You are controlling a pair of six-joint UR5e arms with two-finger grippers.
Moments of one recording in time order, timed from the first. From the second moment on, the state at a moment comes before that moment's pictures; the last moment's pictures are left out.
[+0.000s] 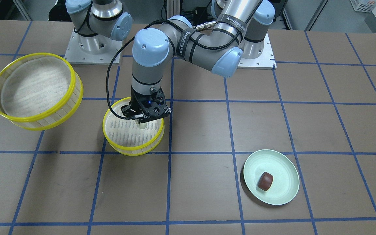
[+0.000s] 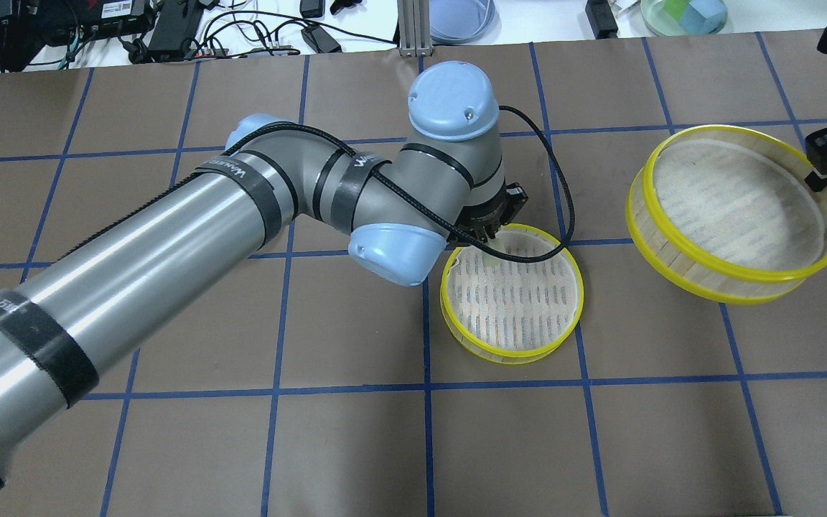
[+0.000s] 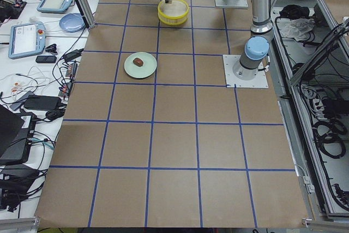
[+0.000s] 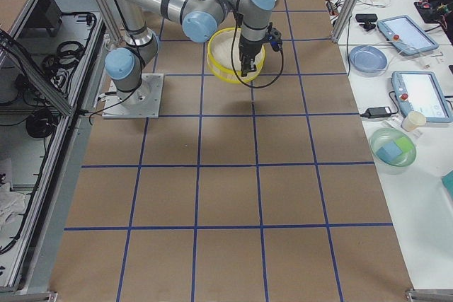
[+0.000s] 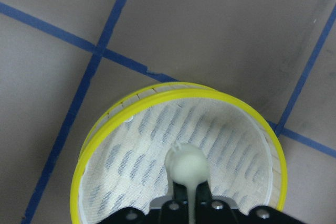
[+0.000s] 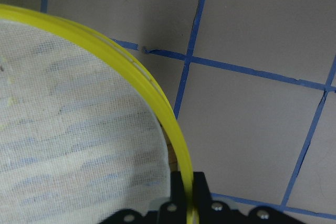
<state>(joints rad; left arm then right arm) -2.10 -1.98 -1.61 -0.99 1.45 -0.96 1.11 -1.53 1.63 -1.61 -1.62 -0.67</state>
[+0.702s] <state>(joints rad) -2.13 -1.99 -1.64 -0.99 1.44 -0.93 1.13 -1.53 1.66 -1.61 -1.61 -0.61</state>
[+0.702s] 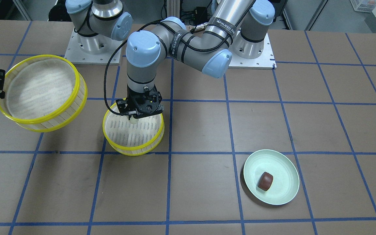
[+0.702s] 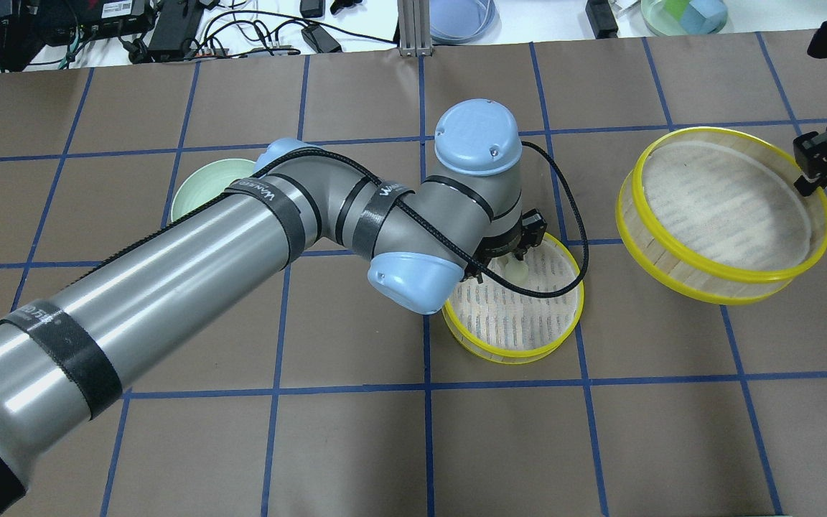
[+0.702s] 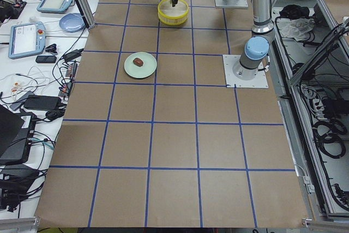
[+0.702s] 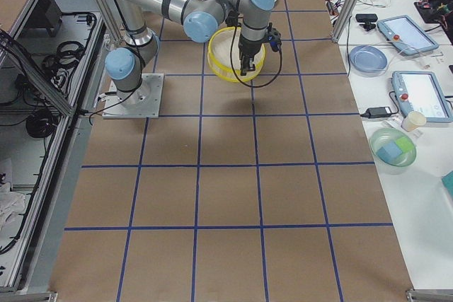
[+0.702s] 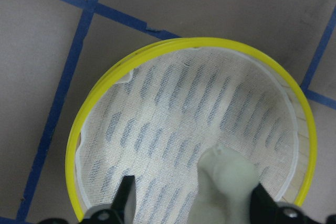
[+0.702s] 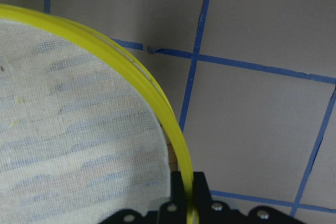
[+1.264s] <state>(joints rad) -2.11 -1.98 -1.64 -0.99 1.46 -0.81 1.16 -1.53 1.70 -1.63 -1.60 -0.57</state>
